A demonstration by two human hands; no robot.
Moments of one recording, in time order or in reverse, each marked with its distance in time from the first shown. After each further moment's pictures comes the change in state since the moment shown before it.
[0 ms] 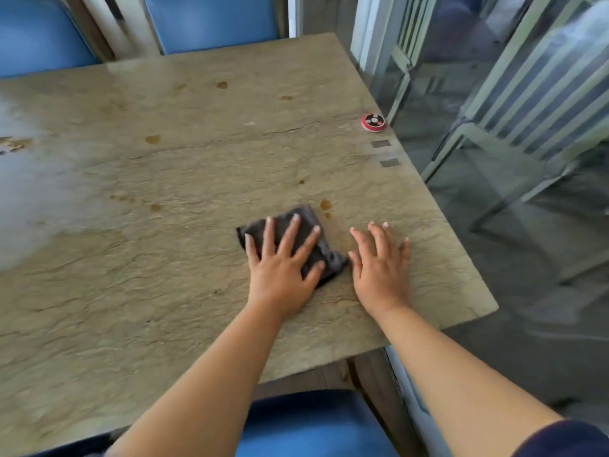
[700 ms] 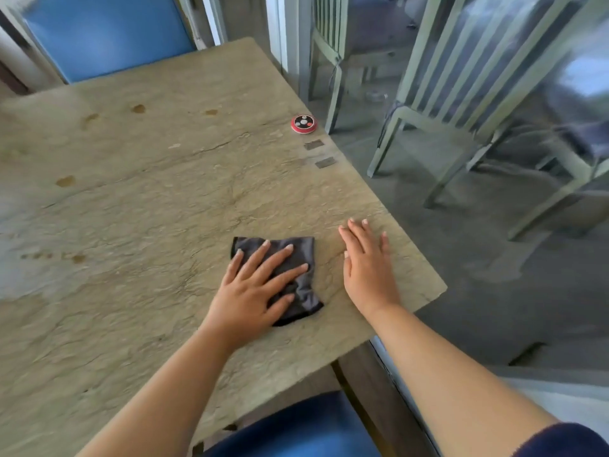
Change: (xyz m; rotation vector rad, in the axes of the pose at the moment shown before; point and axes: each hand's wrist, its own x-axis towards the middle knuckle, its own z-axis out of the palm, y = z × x) left_hand 0.014 0.001 0.008 0.056 -0.074 0.478; right_hand -0.001 0.055 -0.012 0.159 0.046 0.088
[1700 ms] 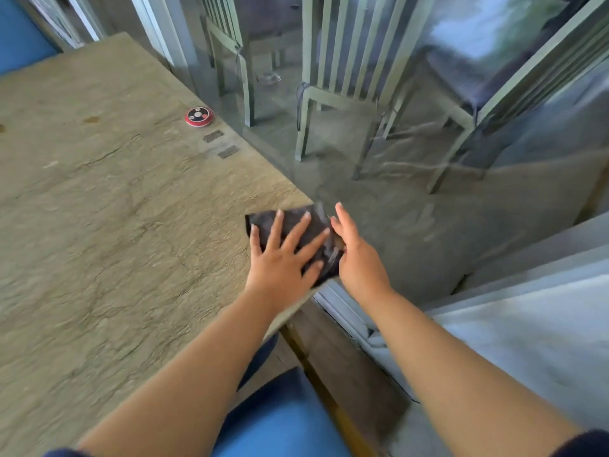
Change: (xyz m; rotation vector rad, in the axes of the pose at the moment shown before) left_hand 0.084 0.147 0.015 0.057 -0.061 0.145; right_hand -0.072 0.066 -0.061 0.446 -0.001 0.388
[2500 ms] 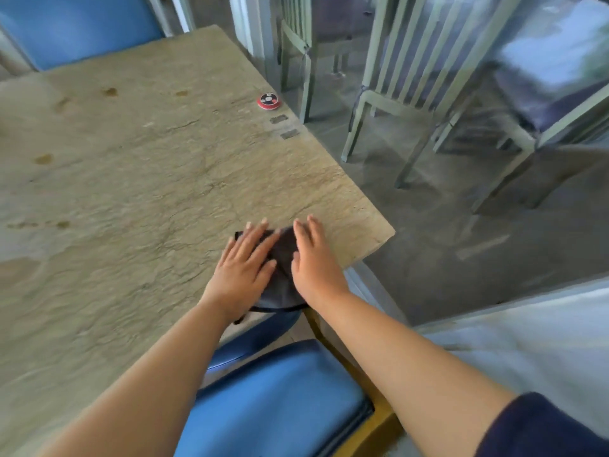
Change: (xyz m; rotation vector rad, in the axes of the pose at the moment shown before) left_hand -0.129 -0.071 -0.005 -0.317 0.089 -0.233; right_hand -0.051 -0.081 0.080 -0.279 -0.195 -0.232
